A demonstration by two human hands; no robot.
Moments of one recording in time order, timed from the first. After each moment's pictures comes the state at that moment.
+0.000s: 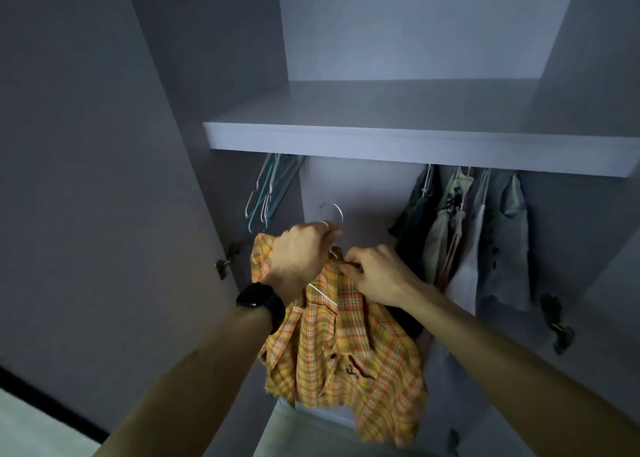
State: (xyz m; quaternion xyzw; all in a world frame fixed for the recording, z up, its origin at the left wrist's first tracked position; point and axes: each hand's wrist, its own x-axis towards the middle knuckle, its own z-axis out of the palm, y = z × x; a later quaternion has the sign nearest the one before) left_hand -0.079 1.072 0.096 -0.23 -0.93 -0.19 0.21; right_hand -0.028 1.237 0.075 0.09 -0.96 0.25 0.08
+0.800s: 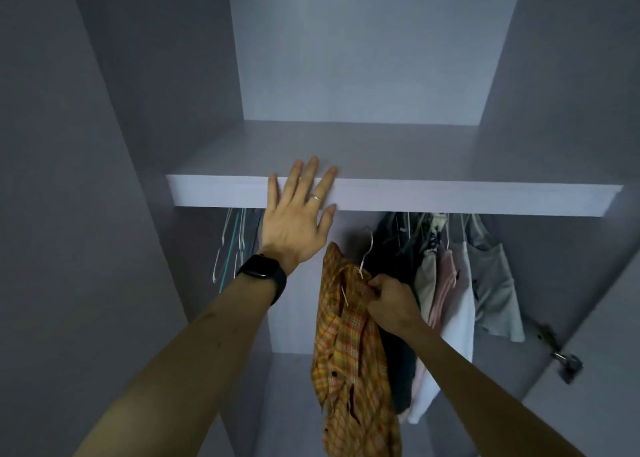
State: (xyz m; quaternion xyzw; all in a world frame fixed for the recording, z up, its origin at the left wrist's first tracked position) left_hand -0.238 1.071 0.155 -0.38 -0.86 -0.13 0.32; right_hand -0.097 1.223 0.055 -0.25 -0.90 0.34 0.13
